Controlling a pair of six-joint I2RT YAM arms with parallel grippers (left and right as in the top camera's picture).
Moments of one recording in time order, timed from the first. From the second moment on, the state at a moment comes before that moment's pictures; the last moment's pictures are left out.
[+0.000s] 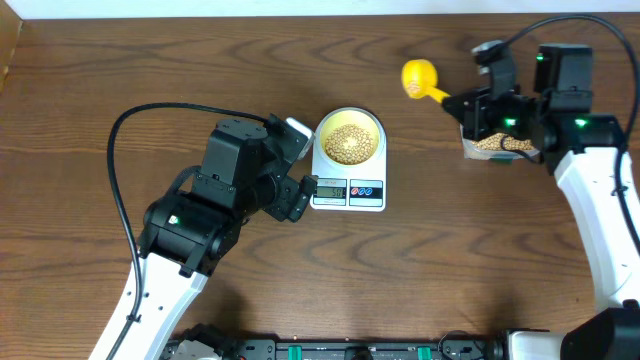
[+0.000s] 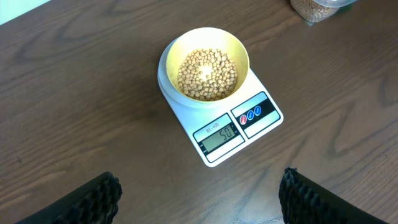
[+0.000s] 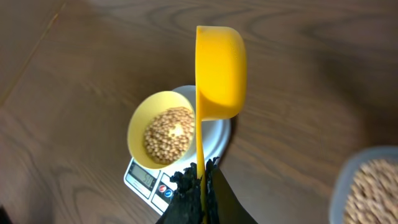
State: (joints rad) left arm -0.43 1.13 1.15 -0.84 0.13 0.14; right arm -0.01 1.51 1.29 -0.63 -0.65 -0.05
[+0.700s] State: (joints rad) left arm -0.43 1.13 1.15 -0.85 0.13 0.14; right arm -0.25 1.50 1.30 -0.82 -0.59 0.01
